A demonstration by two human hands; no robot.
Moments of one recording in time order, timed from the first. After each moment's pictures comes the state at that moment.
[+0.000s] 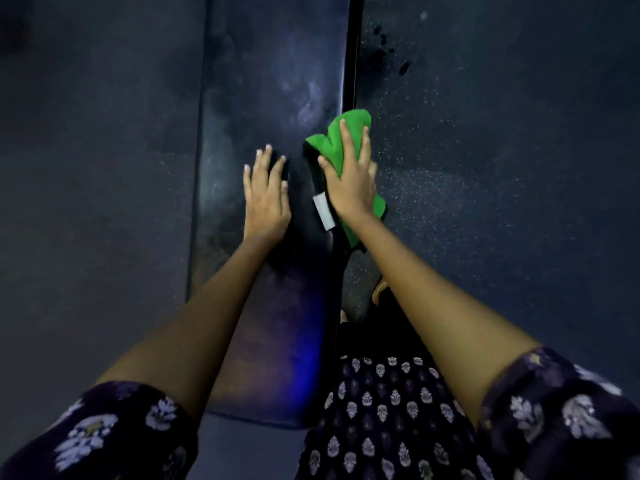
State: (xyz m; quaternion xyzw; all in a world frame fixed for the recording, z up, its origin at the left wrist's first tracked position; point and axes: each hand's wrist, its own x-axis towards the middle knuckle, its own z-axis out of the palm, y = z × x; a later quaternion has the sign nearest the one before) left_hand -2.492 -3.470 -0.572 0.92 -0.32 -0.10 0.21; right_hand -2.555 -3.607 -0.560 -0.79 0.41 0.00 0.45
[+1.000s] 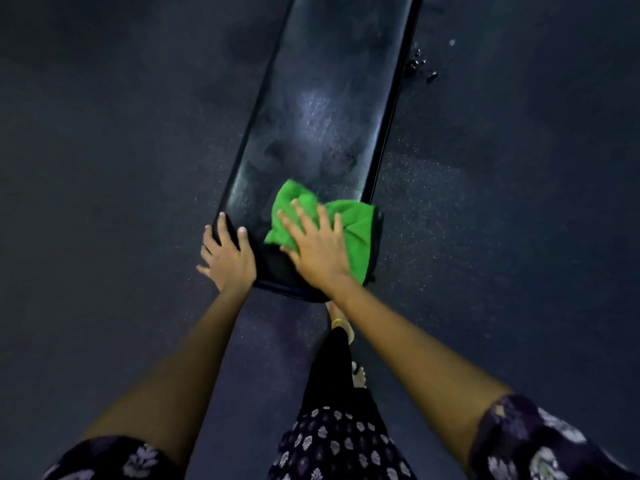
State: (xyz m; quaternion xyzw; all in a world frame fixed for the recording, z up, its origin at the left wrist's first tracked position) left_hand -2.694 -3.223 -0.550 0.97 0.13 -0.12 0.19; right_hand -2.748 -3.365 -0.522 -0.98 0.07 0.14 0.15
